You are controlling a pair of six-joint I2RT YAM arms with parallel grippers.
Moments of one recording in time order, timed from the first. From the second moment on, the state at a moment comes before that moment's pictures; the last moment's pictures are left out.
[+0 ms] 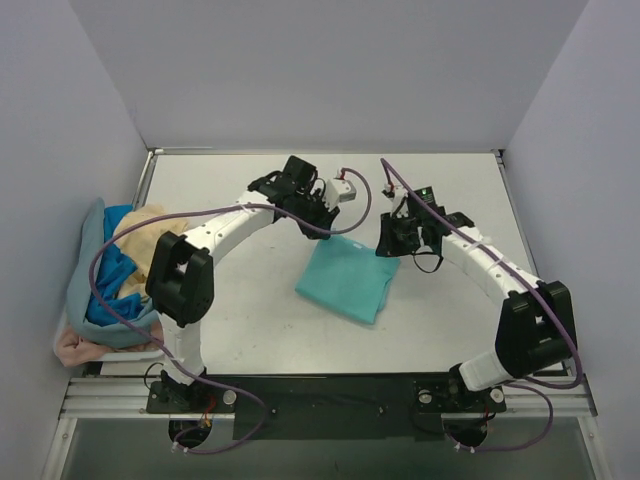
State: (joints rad) left arm -0.57 1.96 1.68 -0.63 0.43 0.40; right arm 0.30 1.48 1.04 -0.50 -0.26 0.11
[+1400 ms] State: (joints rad) left arm -0.58 1.89 1.53 -0.55 0.41 0.03; right arm 0.42 1.51 1.04 -0.46 -0.29 0.35
